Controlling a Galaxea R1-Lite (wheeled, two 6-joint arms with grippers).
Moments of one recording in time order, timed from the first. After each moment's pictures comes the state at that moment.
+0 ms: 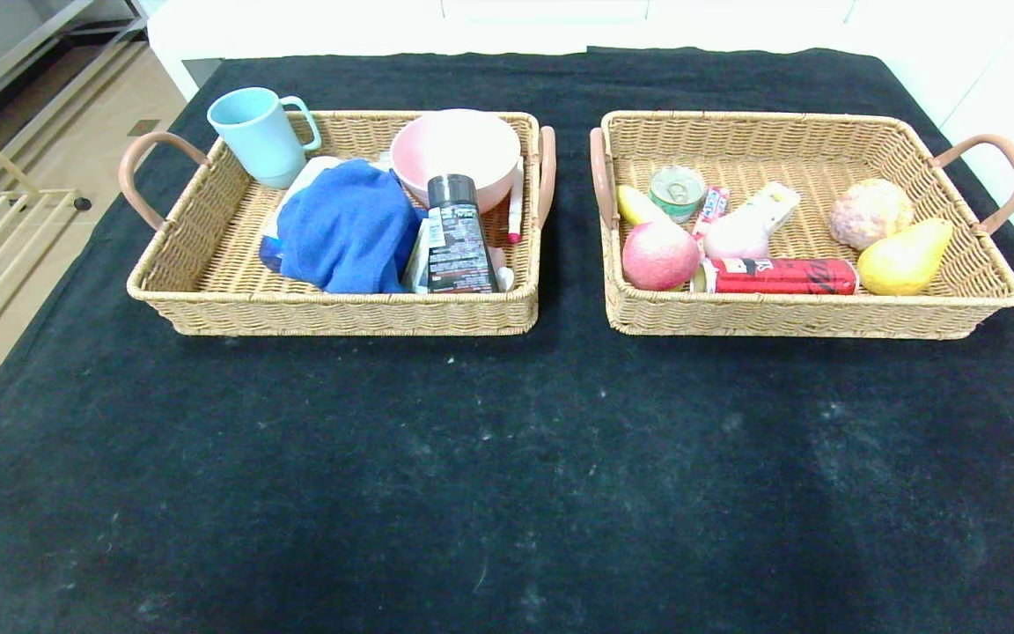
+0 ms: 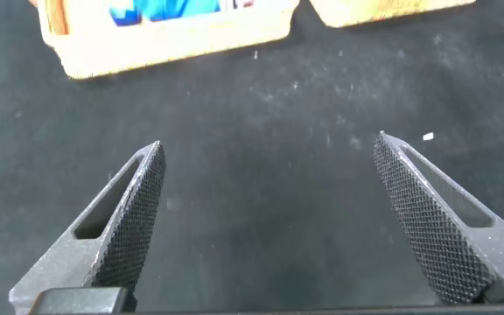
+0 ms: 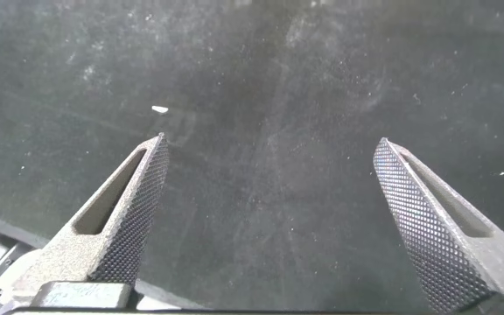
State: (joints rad) left arm 0.00 0.19 -0.80 0.56 -0.35 0.02; right arm -0.01 0.10 -0.60 0.60 0.36 0.01
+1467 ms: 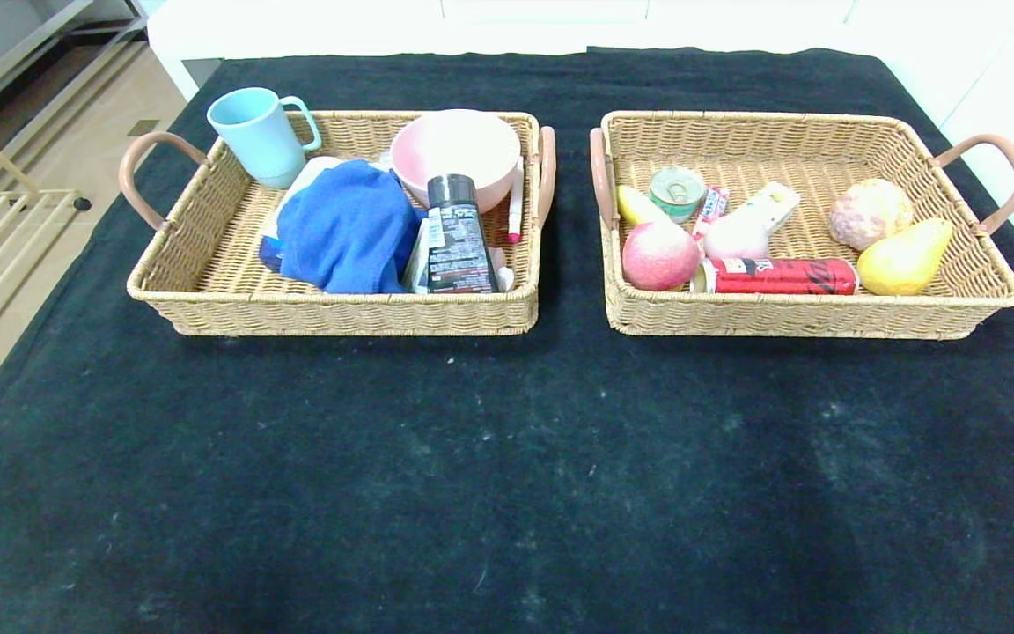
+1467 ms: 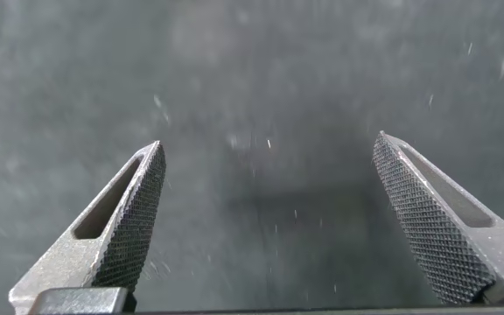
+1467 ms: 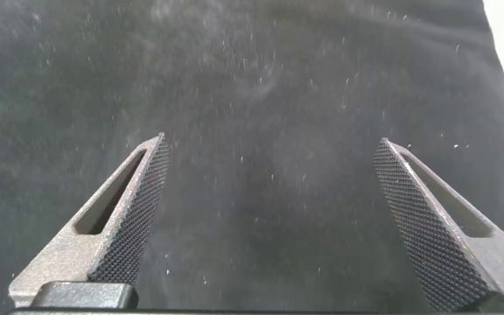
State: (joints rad) left arm 0.00 0.08 -0.08 0.01 -0.10 0.14; right arm 0.00 0.00 0.00 -0.01 0.04 -0.14
